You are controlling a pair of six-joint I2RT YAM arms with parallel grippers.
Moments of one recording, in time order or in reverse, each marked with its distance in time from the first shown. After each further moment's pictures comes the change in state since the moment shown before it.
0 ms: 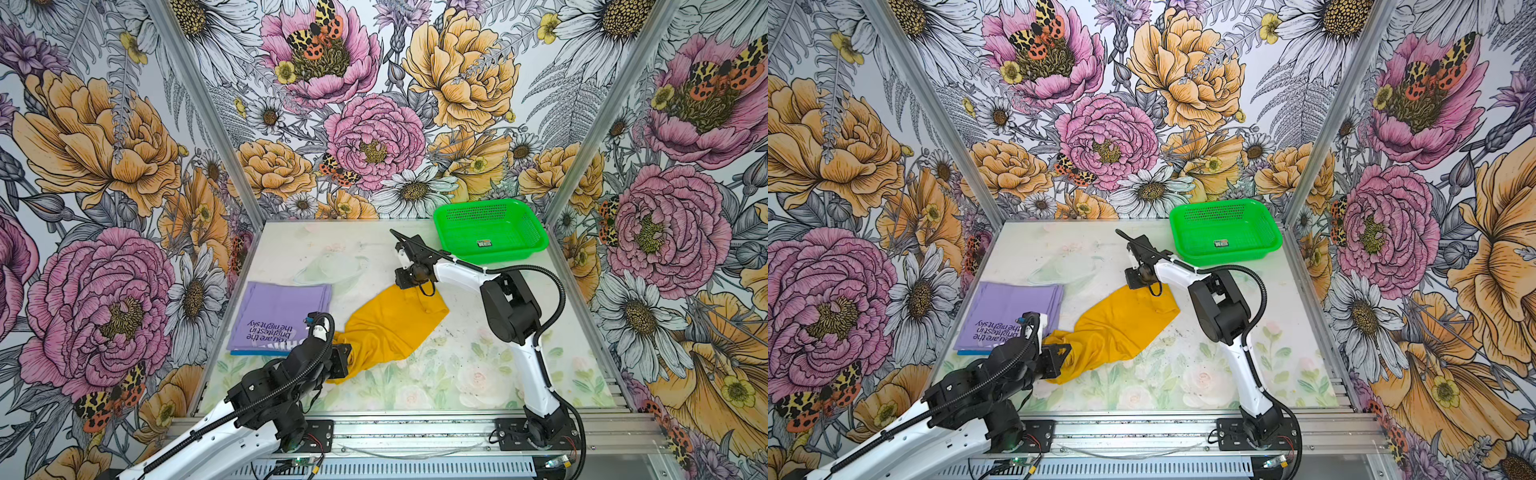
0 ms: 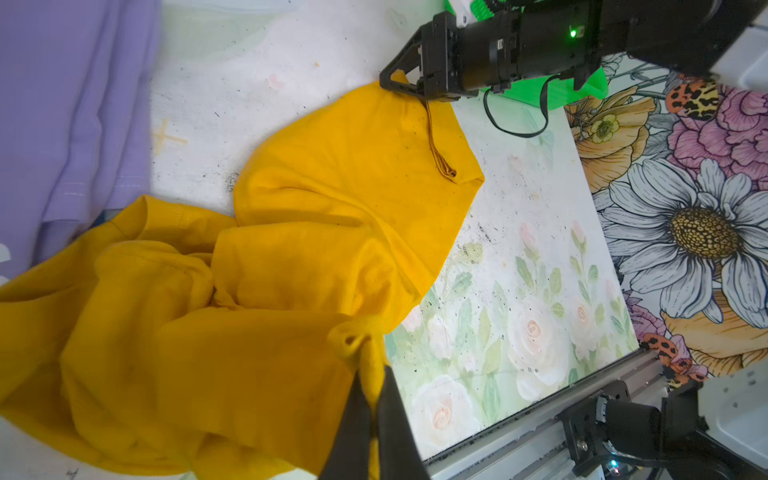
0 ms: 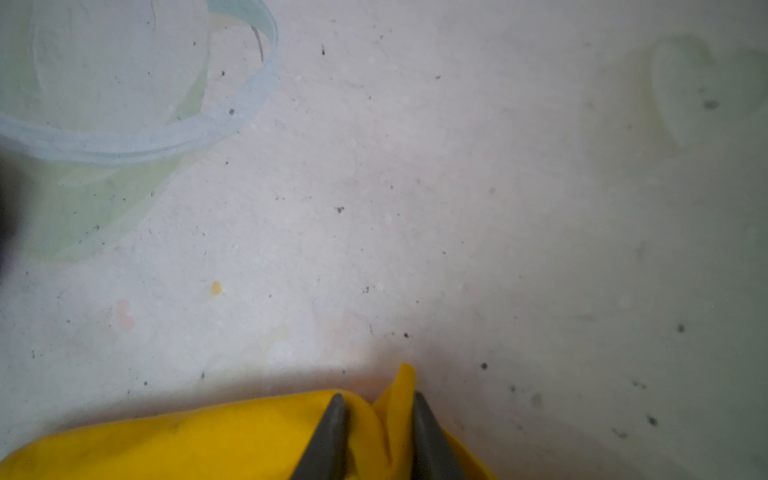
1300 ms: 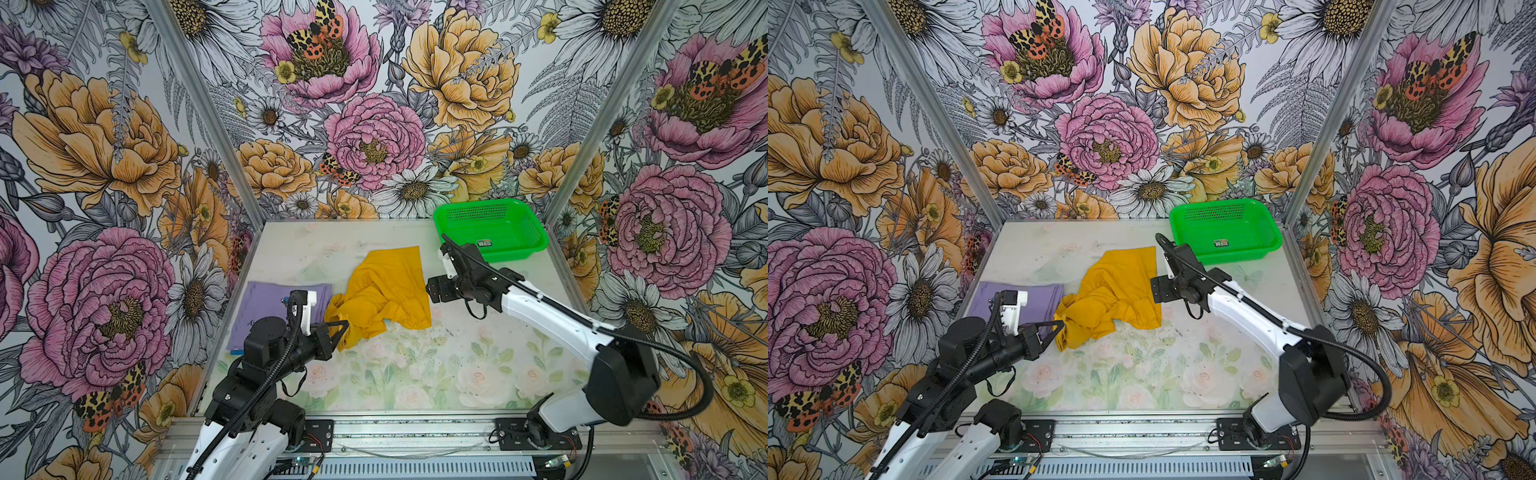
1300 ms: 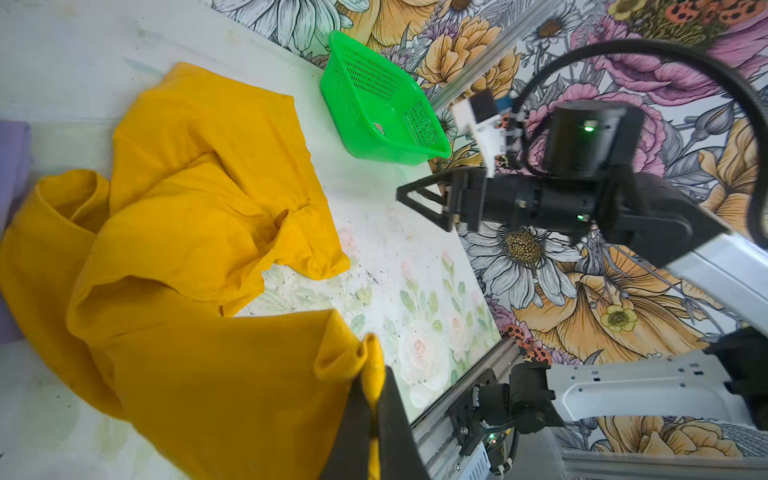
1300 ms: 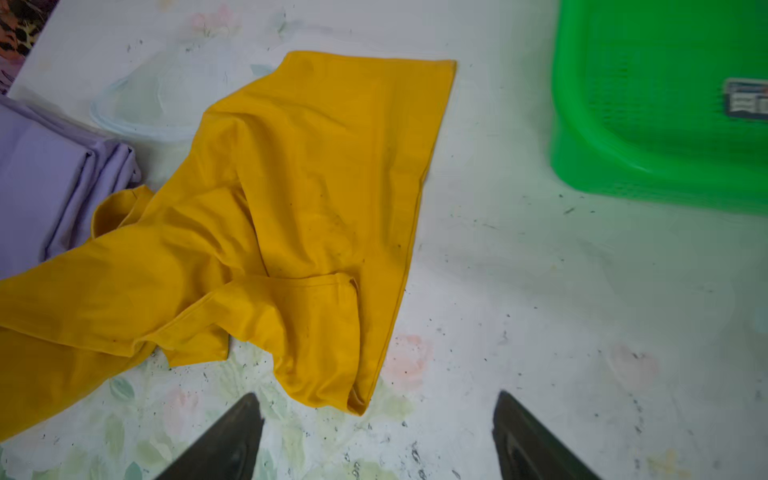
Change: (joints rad) left arm 0.470 -0.068 0.105 0.127 0.616 0.199; right arm 0.001 -0.670 -0.522 -0.042 0.148 0.043
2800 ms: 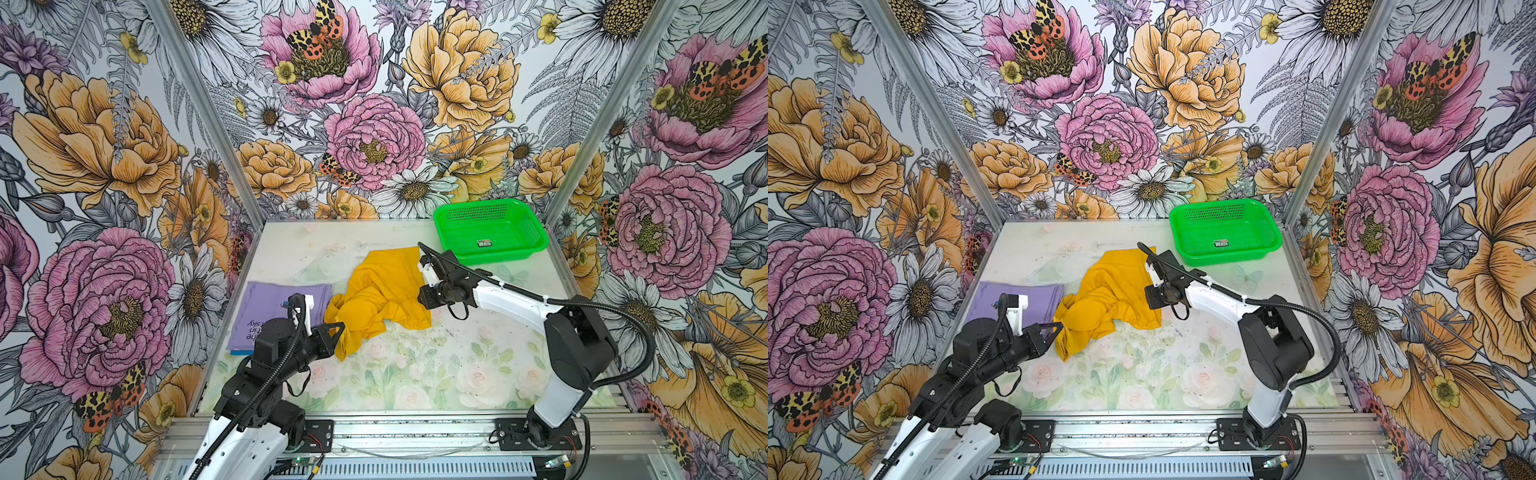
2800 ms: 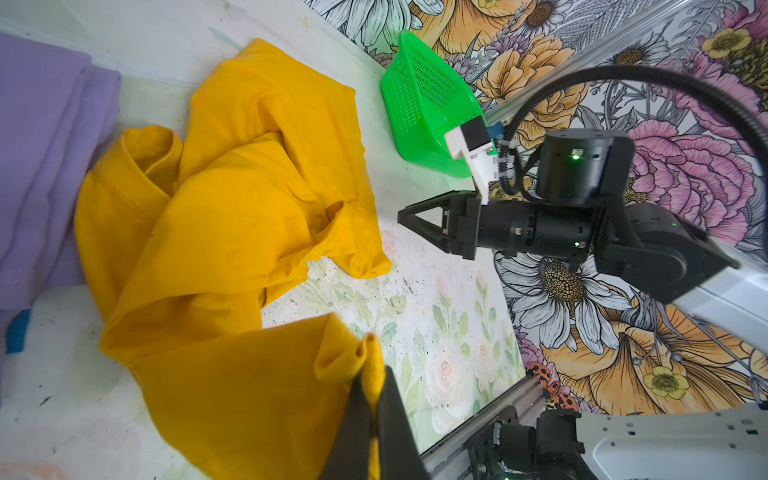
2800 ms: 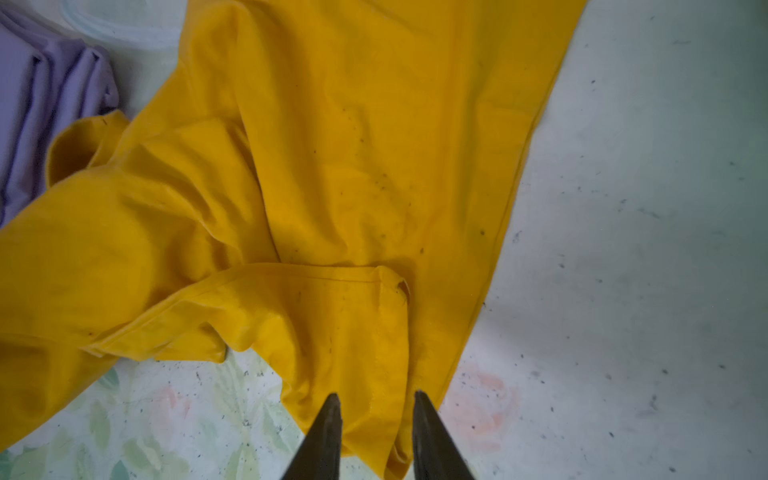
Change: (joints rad) left arm 0.011 0.024 -0.064 0.004 -0.106 -0.074; right arm 0.010 0.193 -0.015 0.096 -0.139 -0.025
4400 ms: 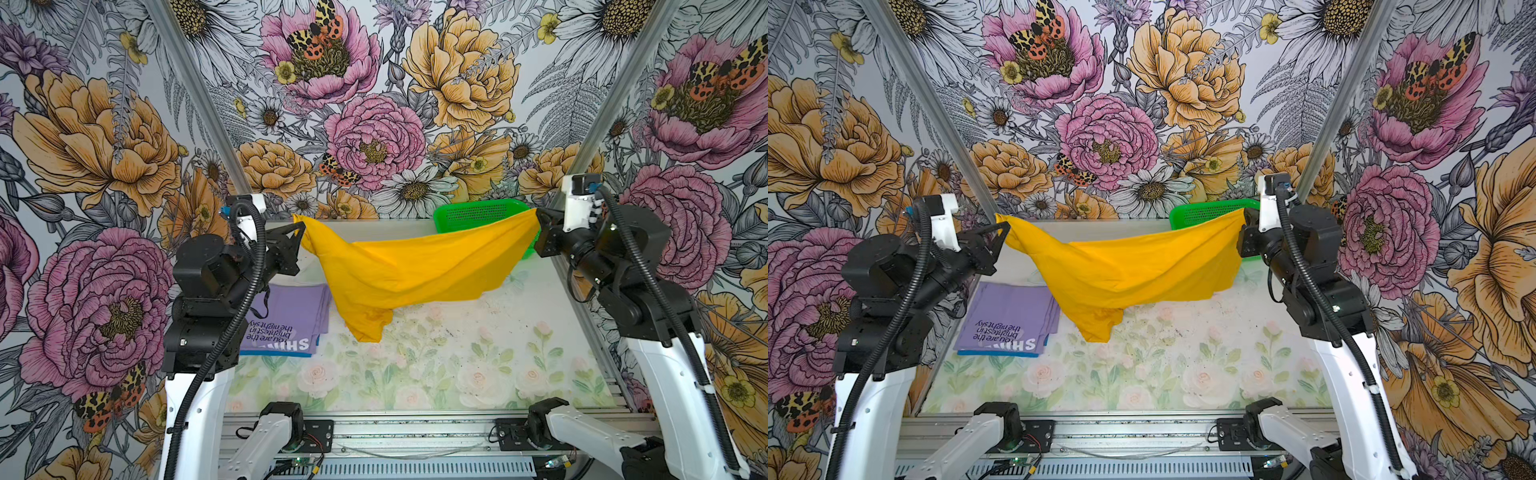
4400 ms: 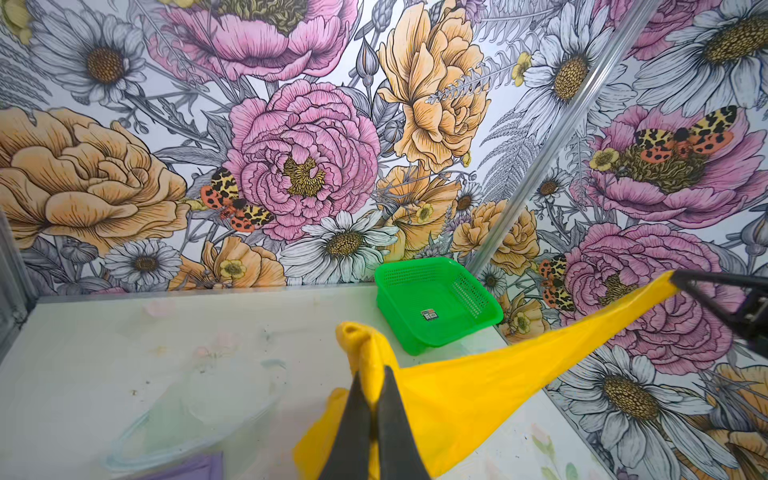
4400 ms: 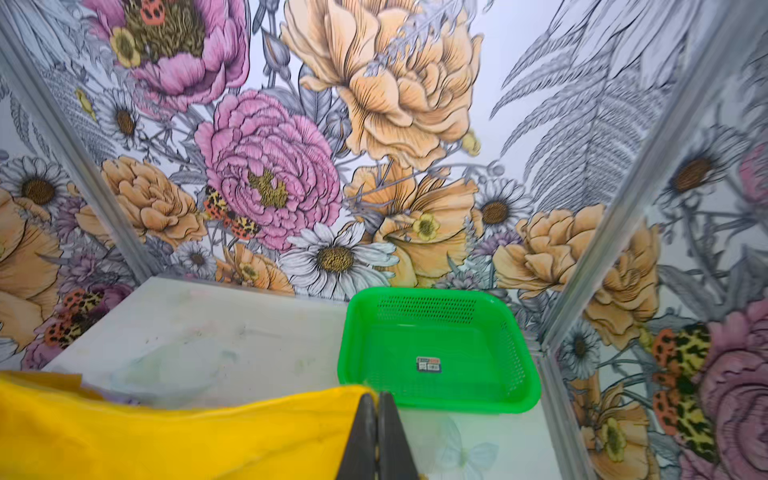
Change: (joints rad) left arm 0.344 0.481 0.850 0.008 0.117 0.456; right arm -0.352 -0.736 0.483 -0.327 0.246 -0.254
